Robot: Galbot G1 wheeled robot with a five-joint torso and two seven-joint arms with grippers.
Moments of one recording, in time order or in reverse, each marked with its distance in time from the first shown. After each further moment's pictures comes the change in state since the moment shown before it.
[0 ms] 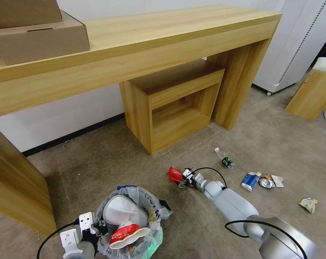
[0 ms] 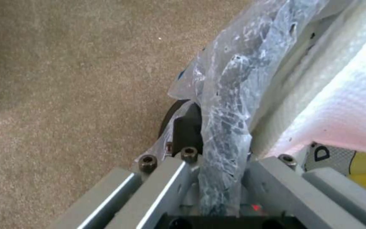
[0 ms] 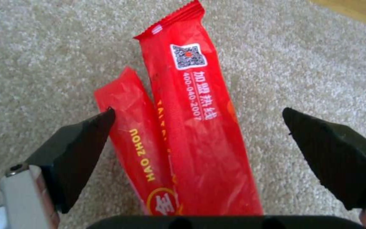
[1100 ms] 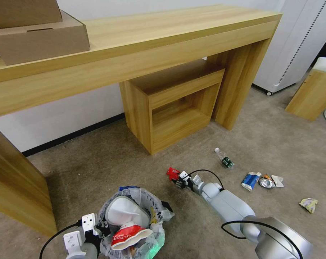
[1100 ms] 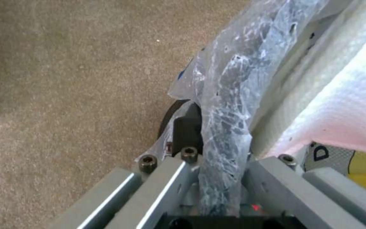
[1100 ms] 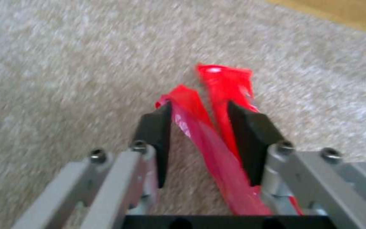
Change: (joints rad) left arm 0.005 0.004 0.024 0.002 0.034 -0.022 -0.003; right arm 0.010 0.022 -0.020 -0.028 0.067 0.047 -0.040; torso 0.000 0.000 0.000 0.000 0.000
